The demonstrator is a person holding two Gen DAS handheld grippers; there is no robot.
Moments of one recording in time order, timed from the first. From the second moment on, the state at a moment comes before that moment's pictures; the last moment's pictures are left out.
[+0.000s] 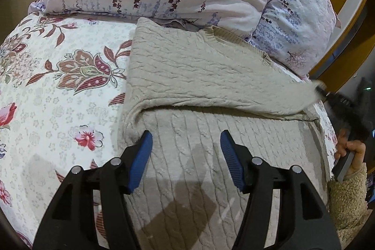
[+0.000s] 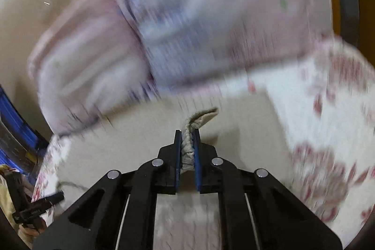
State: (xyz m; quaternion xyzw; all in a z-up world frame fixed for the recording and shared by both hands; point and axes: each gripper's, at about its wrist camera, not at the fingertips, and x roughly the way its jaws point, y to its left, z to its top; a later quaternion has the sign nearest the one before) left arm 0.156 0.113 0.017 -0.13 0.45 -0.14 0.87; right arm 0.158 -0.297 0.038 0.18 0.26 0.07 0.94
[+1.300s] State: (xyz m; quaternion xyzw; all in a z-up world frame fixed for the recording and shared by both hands) left arm 0.025 0.156 -0.005 -0.30 0.42 -0.22 0.82; right arm -0.007 -0.387 -0.061 0.31 0.42 0.20 0.83
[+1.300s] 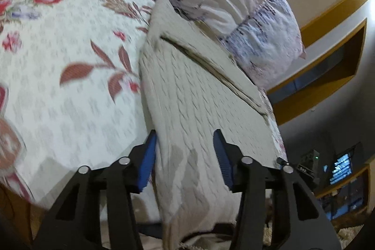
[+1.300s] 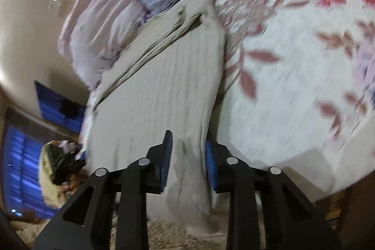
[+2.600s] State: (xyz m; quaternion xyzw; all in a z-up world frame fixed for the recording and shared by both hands) left arm 0.063 0.156 0.080 -0.23 0.34 -0.18 0.89; right arm -0.002 -0.341 0.053 0.13 0.20 0.13 0.96
